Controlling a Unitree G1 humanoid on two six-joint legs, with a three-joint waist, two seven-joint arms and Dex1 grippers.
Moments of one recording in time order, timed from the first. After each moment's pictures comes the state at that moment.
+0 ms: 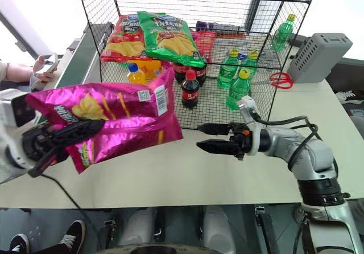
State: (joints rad) left arm -0.03 0.90 0.35 -0.40 -1.64 0.80 -0.86; right arm -0.35 -0.69 -0.10 -0.15 1.01 0.96 1.19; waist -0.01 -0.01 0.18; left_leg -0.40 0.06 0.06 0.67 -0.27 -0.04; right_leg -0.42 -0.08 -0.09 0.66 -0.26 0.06
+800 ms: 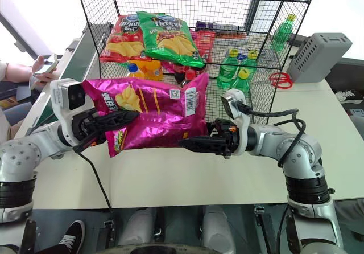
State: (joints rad) left arm -0.32 0.66 0.18 -0.22 -1.35 0.89 -0.96; right arm -0.40 -0.56 -0.05 -0.28 1.17 1.08 1.00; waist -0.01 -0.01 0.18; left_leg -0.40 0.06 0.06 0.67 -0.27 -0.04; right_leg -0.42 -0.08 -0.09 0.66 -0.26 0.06
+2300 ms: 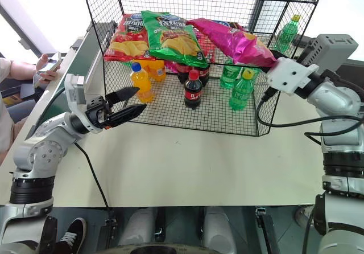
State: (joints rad) left arm -0.36 0.52 0.17 -0.16 -0.81 0.54 -0.93; right arm -0.60 -0.86 -0.11 0.32 -0.30 -0.47 0.52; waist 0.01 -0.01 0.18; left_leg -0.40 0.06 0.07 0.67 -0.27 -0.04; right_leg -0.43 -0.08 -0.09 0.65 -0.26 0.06
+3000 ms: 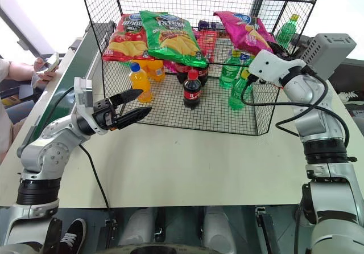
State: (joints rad) left arm -0.35 0.50 0.14 -0.16 -0.74 0.49 -0.92; right arm -0.70 -0.76 0.01 0.31 -0.48 -0.09 0.31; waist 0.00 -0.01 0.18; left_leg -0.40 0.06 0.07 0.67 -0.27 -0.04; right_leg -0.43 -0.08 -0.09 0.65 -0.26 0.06
